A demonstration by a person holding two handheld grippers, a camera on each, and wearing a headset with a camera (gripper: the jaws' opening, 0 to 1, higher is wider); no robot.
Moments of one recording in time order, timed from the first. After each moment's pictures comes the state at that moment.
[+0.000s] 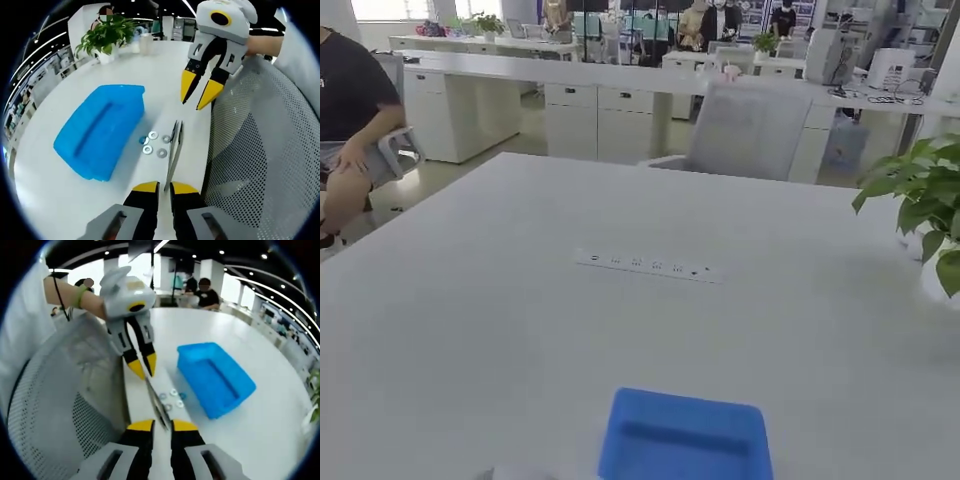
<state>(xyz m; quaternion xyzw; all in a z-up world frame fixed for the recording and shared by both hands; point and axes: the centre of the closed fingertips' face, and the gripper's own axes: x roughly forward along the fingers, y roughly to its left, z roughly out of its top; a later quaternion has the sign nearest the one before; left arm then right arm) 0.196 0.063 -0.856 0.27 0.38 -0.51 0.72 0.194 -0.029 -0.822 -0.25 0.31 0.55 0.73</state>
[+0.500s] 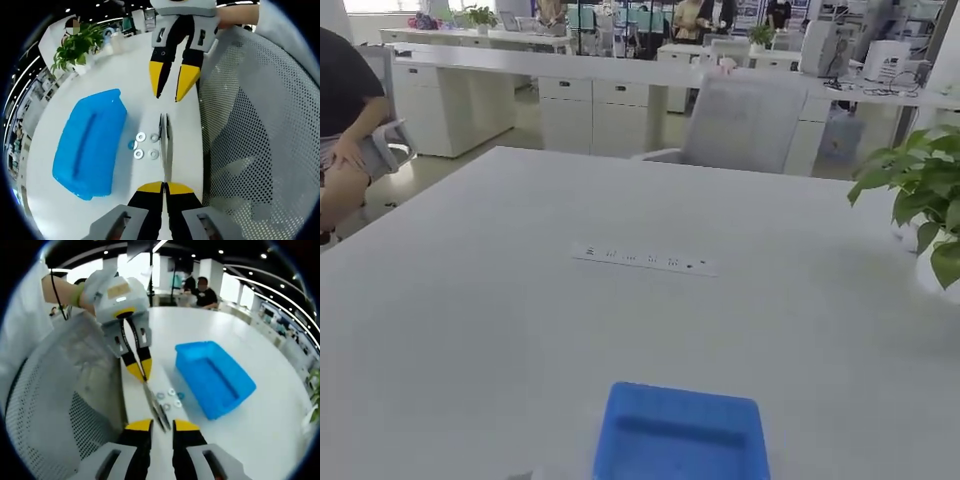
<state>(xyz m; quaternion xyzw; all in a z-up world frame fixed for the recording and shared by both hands) 0.194 0.058 -0.861 0.38 0.34 -0.55 0.67 0.199 -0.029 -0.827 -0.25 0.31 0.55 0.73</state>
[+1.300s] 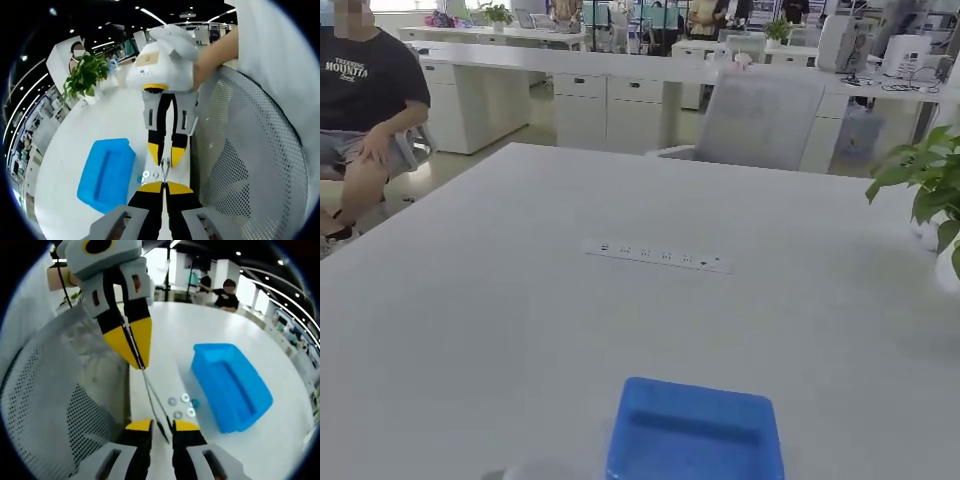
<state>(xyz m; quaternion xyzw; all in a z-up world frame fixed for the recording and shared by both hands) 0.172 0.023 -0.783 0.35 0.25 -0.55 0.71 0.191 -0.006 -0.843 -0.28 0.30 0.59 0.69</state>
